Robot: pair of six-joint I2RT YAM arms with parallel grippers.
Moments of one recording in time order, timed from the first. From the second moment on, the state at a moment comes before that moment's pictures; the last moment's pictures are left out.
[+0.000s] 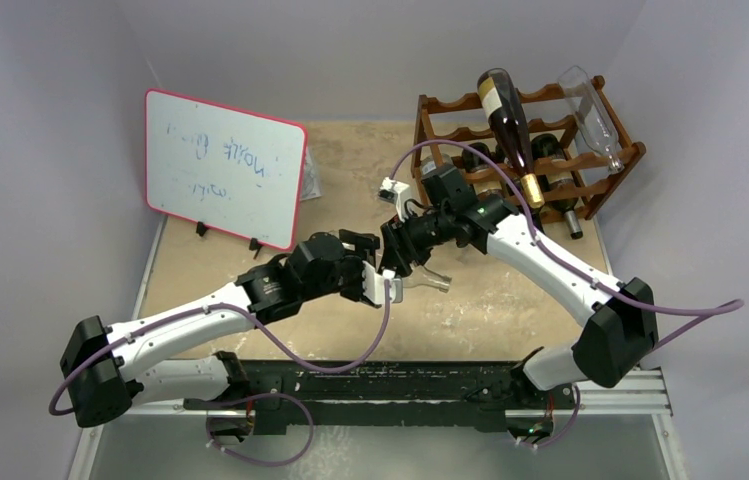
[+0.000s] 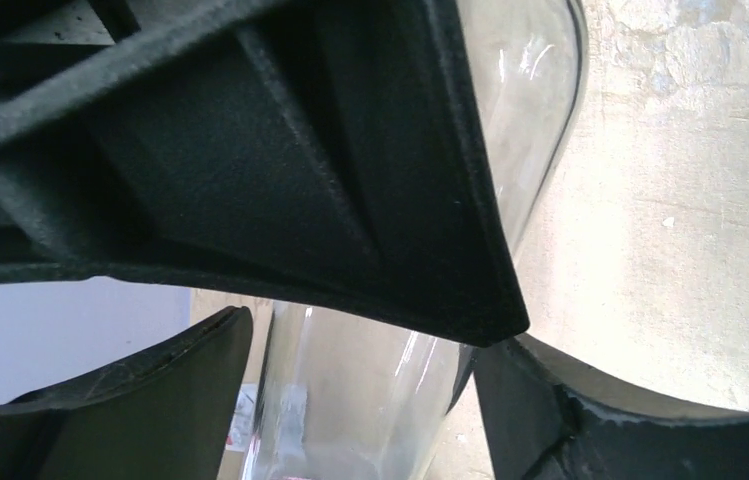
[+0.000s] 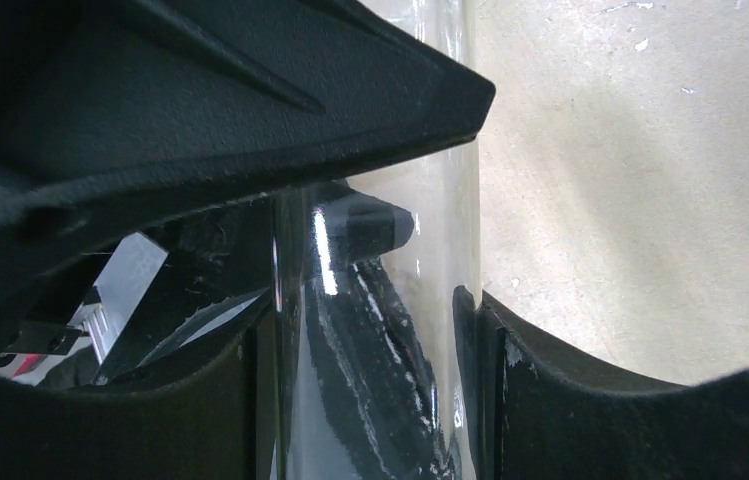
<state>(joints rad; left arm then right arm) -0.99 1.12 0.83 -0.16 0.00 0.87 0.64 1.44 1.24 -0.70 -0.70 0.10</state>
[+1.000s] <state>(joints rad) -1.00 1.02 0.72 -0.11 -0.05 0.73 0.59 1.30 1.24 -0.70 -0.59 0.16</state>
